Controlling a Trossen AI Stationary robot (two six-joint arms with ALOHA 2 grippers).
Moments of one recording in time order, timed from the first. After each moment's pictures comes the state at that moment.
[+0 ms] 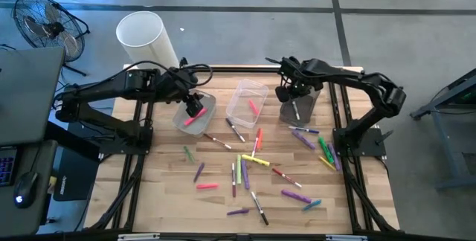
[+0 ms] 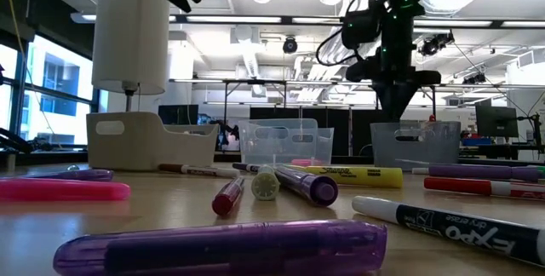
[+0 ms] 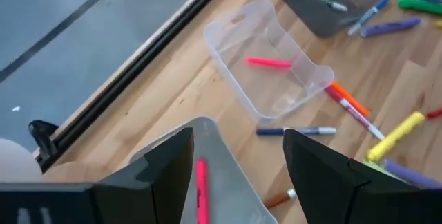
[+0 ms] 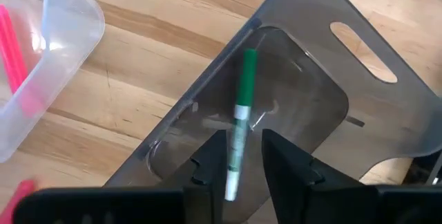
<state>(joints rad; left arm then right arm) 0.12 1.19 1.41 -1.05 -0.38 -0.37 -0.60 1.56 1.16 -1.02 0.14 0.67</state>
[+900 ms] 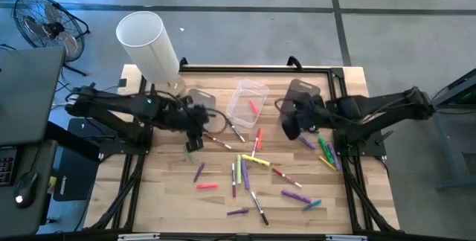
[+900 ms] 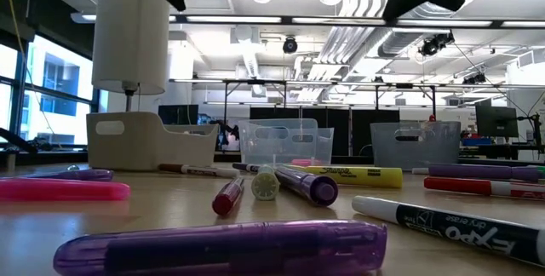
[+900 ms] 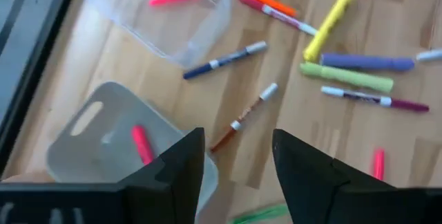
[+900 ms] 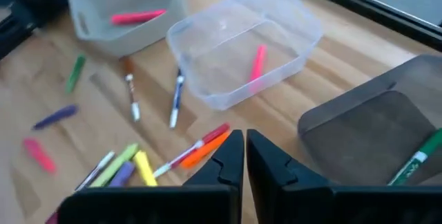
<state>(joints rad) -0.21 1.35 1.41 -1.13 -0.35 -0.39 0.19 1.18 1.16 -0.95 0.51 0.94</state>
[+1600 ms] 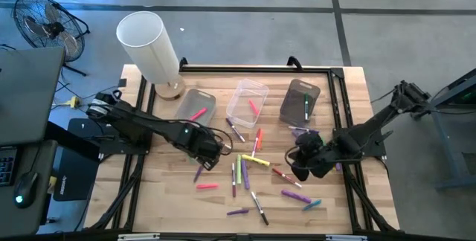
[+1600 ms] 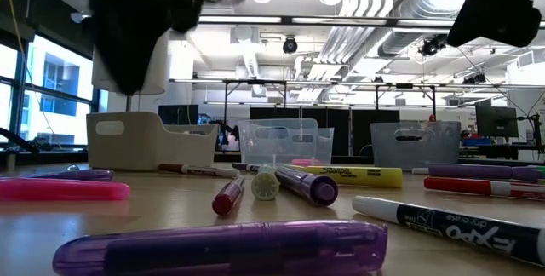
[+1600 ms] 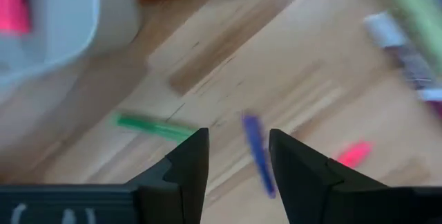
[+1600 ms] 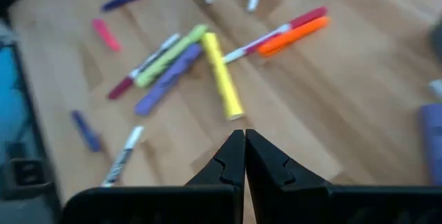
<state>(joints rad) -0.29 1.61 1.23 -1.07 -0.11 -1.16 0.60 1.18 0.84 -0.63 0.49 1.19</state>
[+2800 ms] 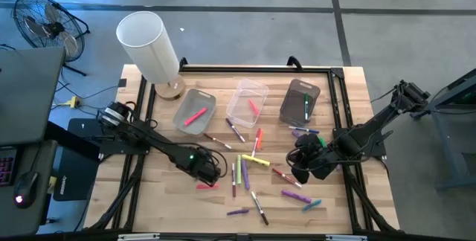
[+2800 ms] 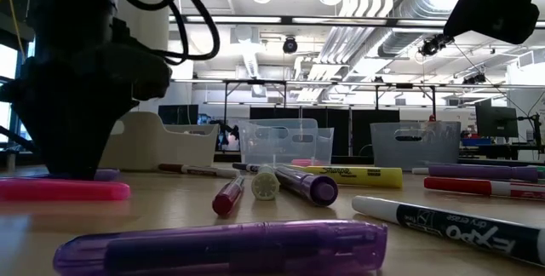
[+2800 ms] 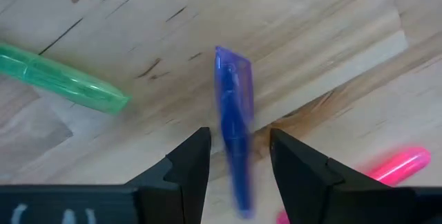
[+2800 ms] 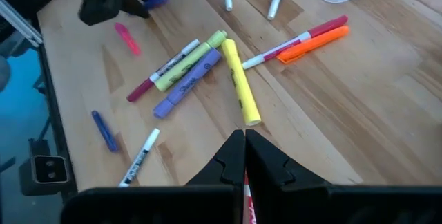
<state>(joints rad) -0.44 1.79 1.06 -0.73 -0.02 -1.48 0.62 1.18 0.84 -0.58 0.50 1.16</state>
